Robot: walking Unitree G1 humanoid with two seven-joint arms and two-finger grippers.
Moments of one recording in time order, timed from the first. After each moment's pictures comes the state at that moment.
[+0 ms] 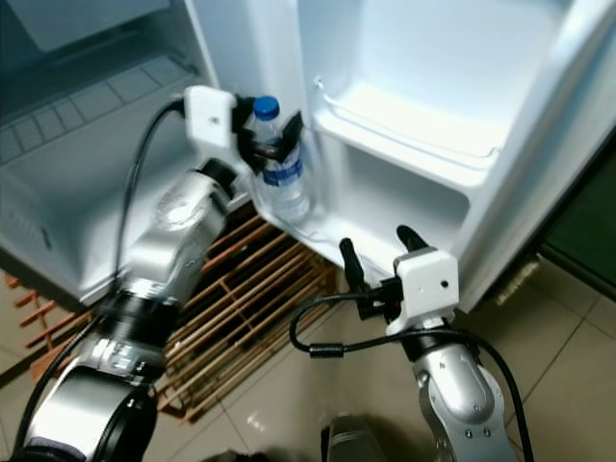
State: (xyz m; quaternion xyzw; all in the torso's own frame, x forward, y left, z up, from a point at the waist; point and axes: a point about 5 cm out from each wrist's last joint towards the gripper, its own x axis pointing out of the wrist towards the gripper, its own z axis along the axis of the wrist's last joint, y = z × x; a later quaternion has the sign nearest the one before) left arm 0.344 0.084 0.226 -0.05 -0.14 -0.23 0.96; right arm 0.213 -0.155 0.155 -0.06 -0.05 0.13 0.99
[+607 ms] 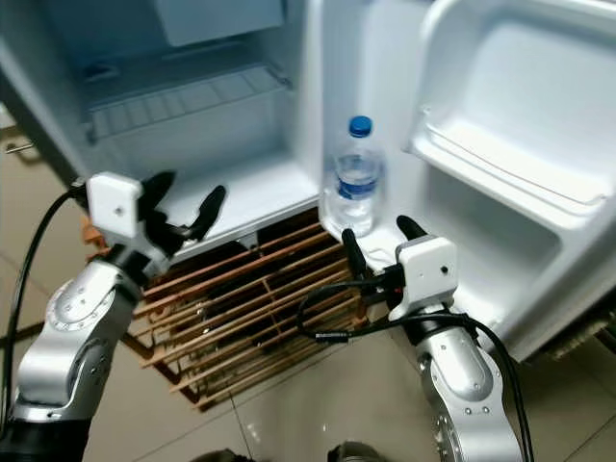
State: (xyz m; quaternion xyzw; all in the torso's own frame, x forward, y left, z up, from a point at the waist) left arm 0.279 0.153 0.176 -0.03 -0.09 -0.14 0.99; right arm 0.227 -0.157 0.154 -0.04 -0.07 0.13 0.99
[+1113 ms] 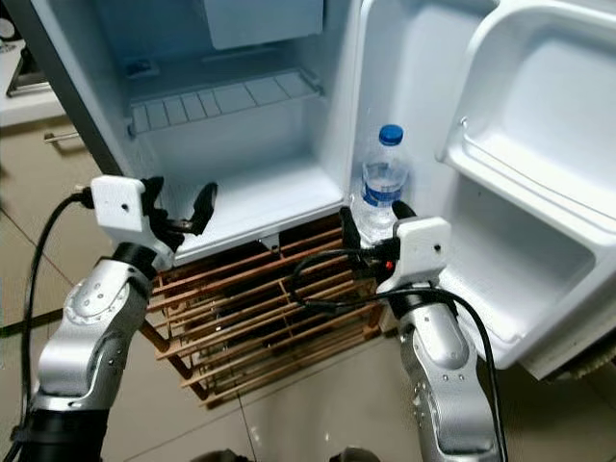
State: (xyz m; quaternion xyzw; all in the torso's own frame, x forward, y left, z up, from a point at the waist) left arm 0.295 0.143 0.165 -0.03 -0.05 -0.09 0.99; right arm 0.255 -0.153 0.151 0.00 -0.07 0.11 0.99
